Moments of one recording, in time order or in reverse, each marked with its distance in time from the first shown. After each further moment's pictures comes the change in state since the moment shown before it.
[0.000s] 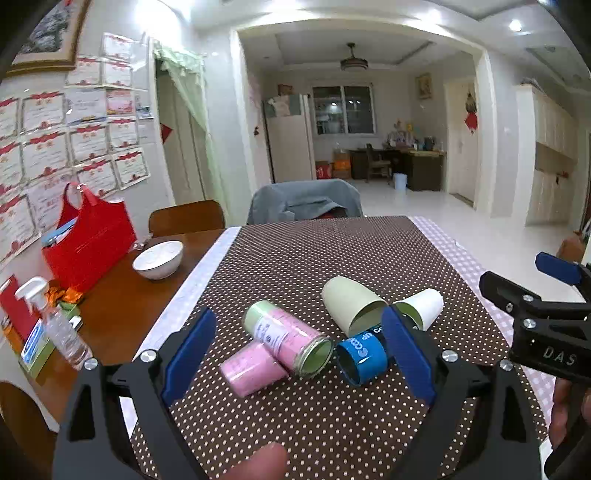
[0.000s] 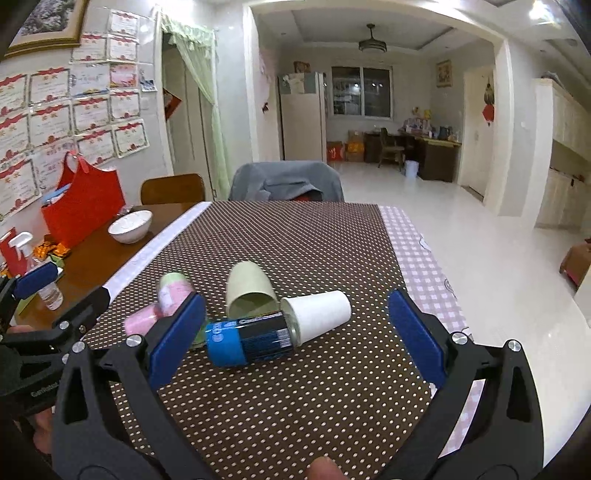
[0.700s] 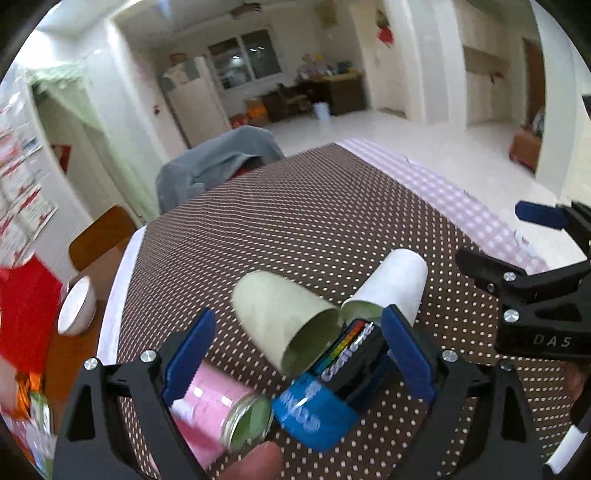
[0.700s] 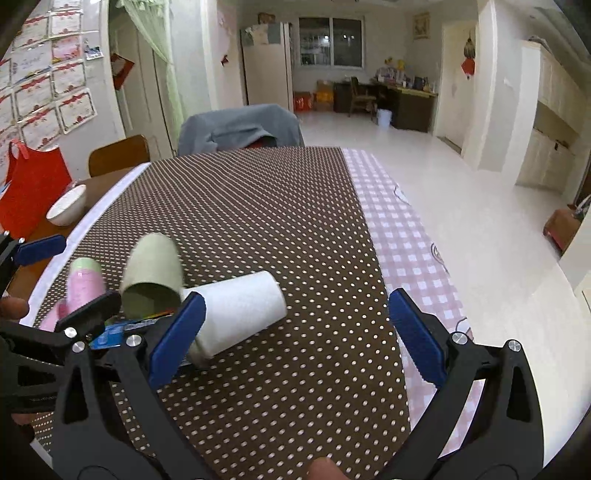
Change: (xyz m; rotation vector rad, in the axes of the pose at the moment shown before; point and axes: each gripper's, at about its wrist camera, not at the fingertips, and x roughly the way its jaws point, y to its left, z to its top) left arm 0.156 -0.096 0.022 0.353 0.225 -0.210; right arm 0.120 -0.072 -0.009 0.064 0.208 -0.104
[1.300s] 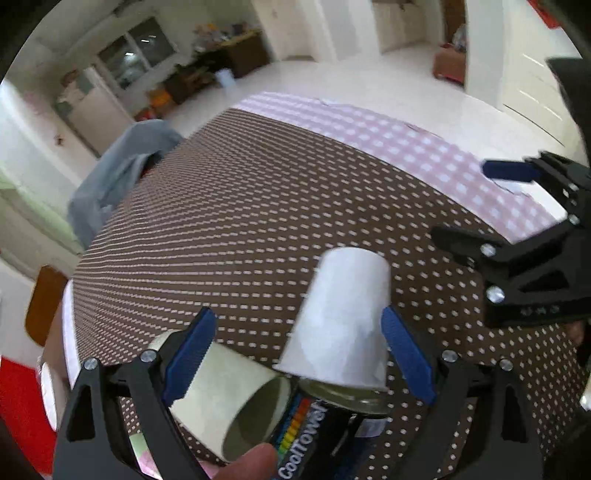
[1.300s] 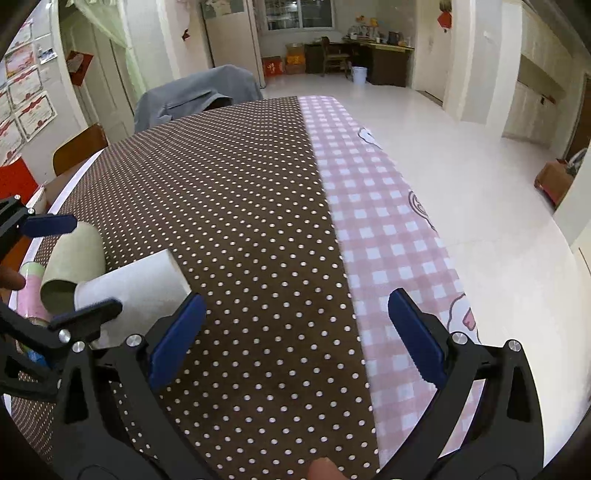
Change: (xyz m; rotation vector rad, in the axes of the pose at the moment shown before) left arm 0.080 -0.053 0.036 0.332 0.181 -0.245; right arm 0.059 -0.059 -0.016 0.119 0.132 -0.046
